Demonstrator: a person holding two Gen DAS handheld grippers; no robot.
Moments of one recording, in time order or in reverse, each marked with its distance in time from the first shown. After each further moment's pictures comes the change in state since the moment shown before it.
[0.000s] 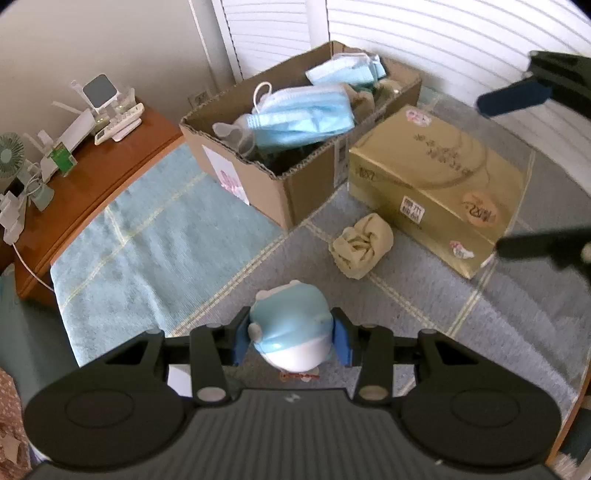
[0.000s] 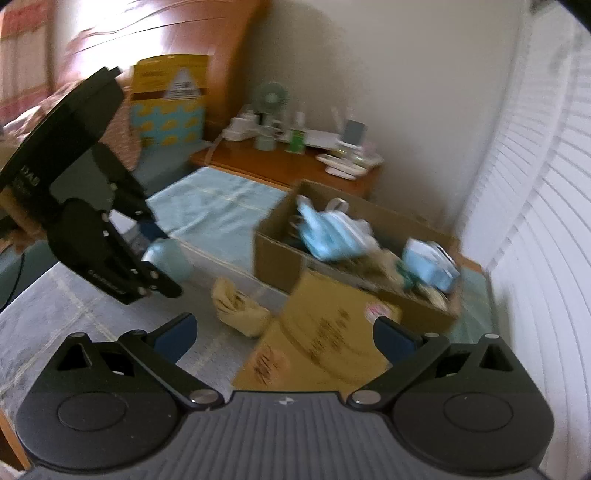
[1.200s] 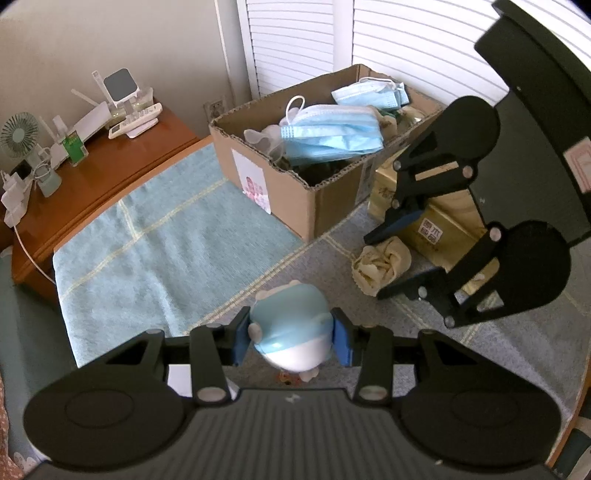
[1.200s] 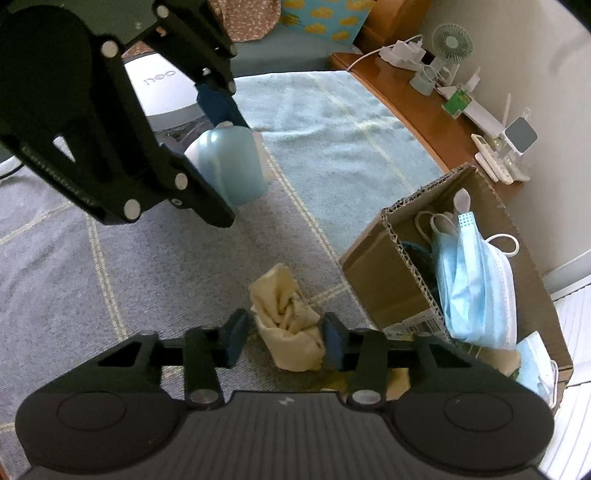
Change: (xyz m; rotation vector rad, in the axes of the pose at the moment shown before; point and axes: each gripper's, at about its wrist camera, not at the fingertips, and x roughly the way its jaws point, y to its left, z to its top) left arm -0.002 0.020 -0.007 -0.086 -0.065 -0.026; right arm 0.114 0.031 0.033 -0.464 0.314 0.222
